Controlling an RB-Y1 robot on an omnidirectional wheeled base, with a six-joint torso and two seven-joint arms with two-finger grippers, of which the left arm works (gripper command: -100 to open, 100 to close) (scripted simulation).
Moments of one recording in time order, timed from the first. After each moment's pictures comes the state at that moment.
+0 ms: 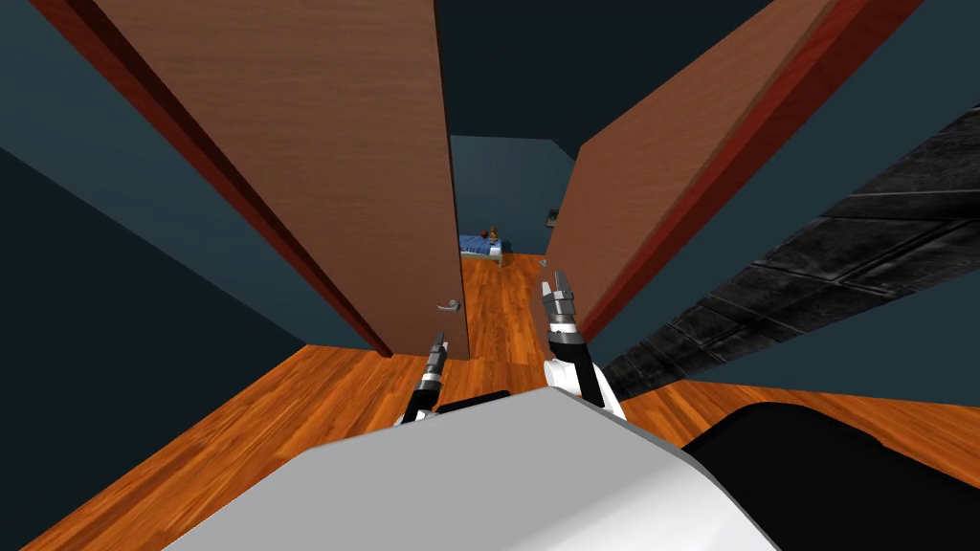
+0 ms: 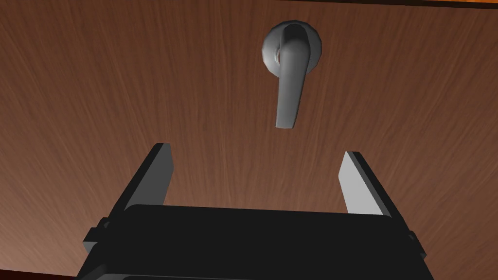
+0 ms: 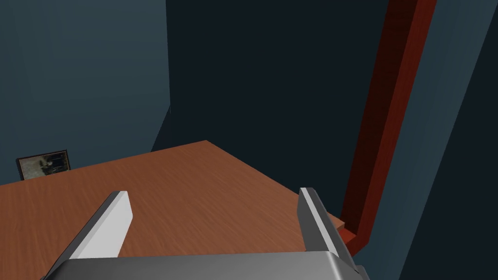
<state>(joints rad) 0.16 0.05 -0.34 -1.09 0.20 -0.71 -0.17</state>
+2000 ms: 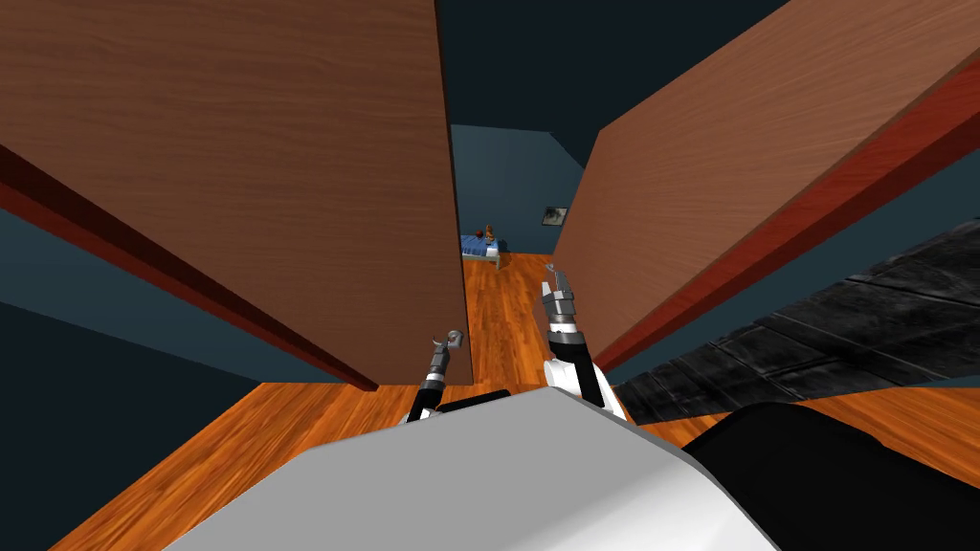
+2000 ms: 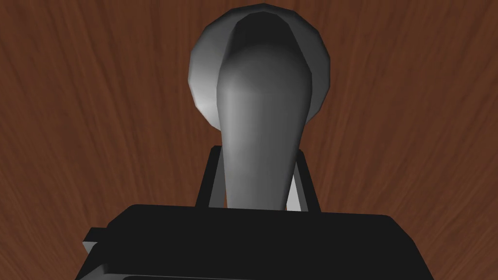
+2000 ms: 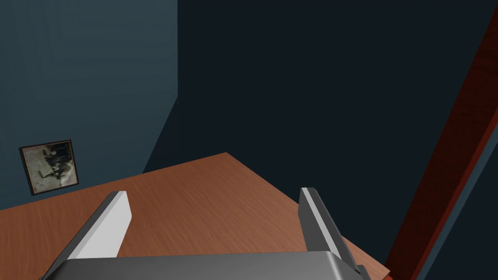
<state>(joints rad) 0.09 0.03 -0.35 -0.93 0.21 -0.75 -0.17</state>
